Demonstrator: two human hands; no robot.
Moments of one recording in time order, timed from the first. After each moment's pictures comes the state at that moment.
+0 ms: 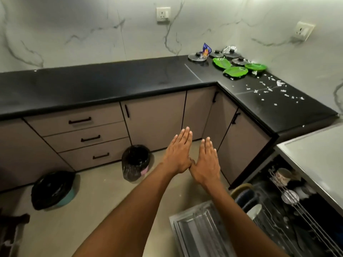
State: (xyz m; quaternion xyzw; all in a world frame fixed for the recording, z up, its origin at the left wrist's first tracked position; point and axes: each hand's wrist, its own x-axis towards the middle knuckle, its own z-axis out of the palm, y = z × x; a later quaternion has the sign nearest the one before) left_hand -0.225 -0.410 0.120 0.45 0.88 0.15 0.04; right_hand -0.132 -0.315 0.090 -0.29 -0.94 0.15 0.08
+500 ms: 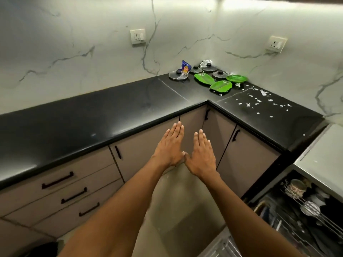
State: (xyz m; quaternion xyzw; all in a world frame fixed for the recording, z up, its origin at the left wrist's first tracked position) left_hand -0.500 -0.376 0.166 0.56 0.82 0.12 0.01; right_hand -0.379 -0.293 0.137 -0.35 -0.92 0.12 0.13
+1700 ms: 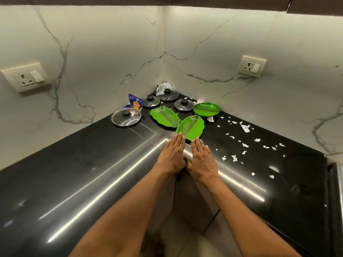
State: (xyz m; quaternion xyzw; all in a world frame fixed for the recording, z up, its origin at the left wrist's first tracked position) left_hand -0.745 0.183 0.138 0.65 0.74 0.14 0.07; right_hand -0.608 0.230 0.128 -0.44 -0.89 0.09 0.11
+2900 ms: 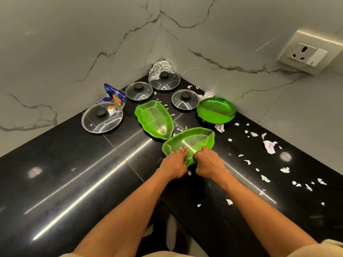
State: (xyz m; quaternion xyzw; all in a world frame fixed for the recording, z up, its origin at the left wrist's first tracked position) left_hand -0.798 0.415 0.037 0.58 0.76 0.10 0.27; right_hand -0.661 0.504 0.063 -0.32 -0.94 0.07 -0.10
